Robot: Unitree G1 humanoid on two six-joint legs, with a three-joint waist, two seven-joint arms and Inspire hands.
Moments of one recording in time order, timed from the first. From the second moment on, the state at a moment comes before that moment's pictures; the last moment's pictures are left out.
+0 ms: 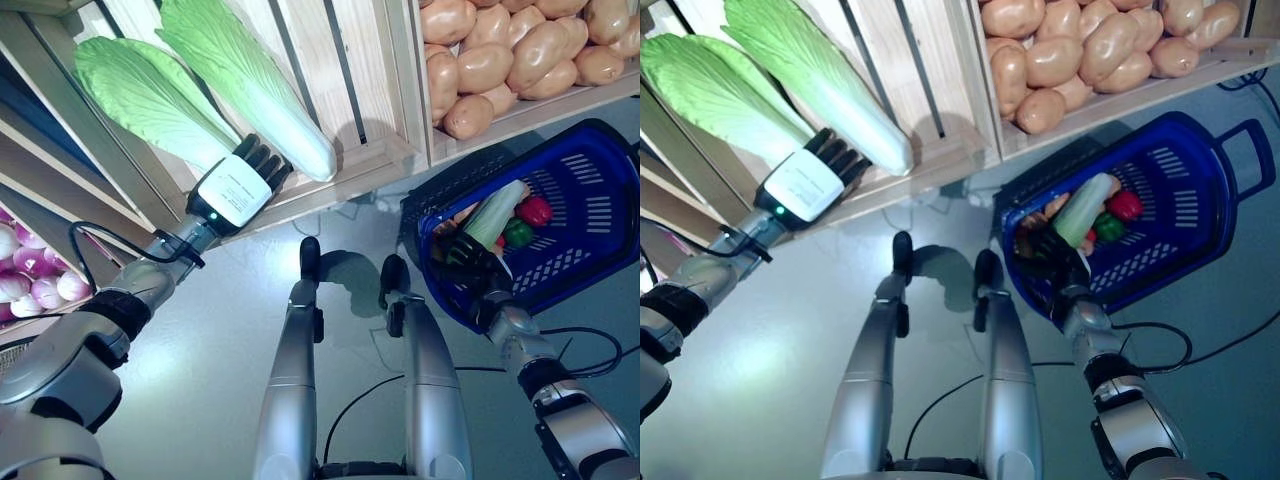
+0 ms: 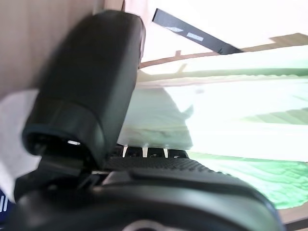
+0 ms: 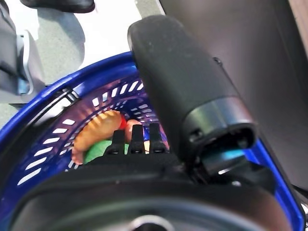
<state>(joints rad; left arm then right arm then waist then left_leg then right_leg) -0.87 0.91 -0.92 0.77 1.11 0.02 0.74 -0.53 -0.47 0.30 0.91 0.79 -0.18 -0.01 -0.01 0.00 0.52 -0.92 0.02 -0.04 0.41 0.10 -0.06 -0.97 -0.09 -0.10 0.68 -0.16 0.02</state>
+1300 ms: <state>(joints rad) -0.71 0.84 -0.67 0.59 0.81 -0.04 1.04 -0.44 -0.43 0.33 0.82 0.79 -0.20 -0.12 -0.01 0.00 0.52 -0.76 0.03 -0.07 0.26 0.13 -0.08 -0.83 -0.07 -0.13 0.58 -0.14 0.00</state>
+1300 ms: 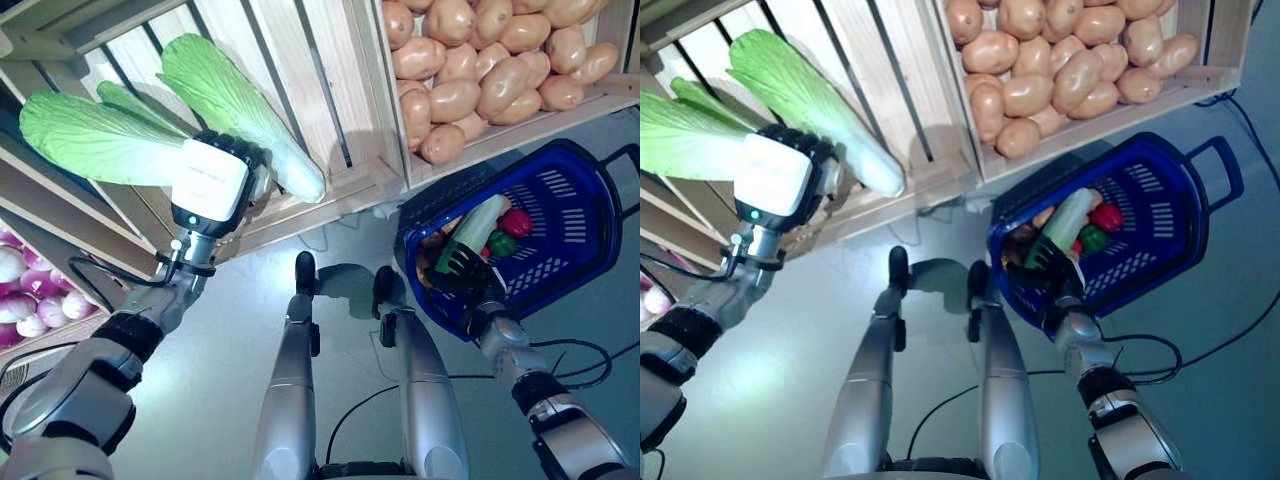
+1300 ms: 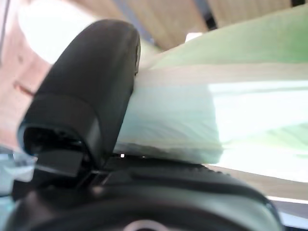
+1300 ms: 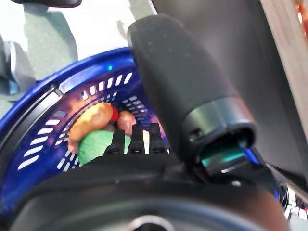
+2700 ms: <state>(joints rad) -0.21 0.44 -0.29 0.01 -0.46 -0.42 0.23 -0.14 -0.24 0.16 0.84 0.84 -0.25 -0.16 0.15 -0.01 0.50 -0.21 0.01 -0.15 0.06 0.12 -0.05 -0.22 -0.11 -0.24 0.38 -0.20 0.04</state>
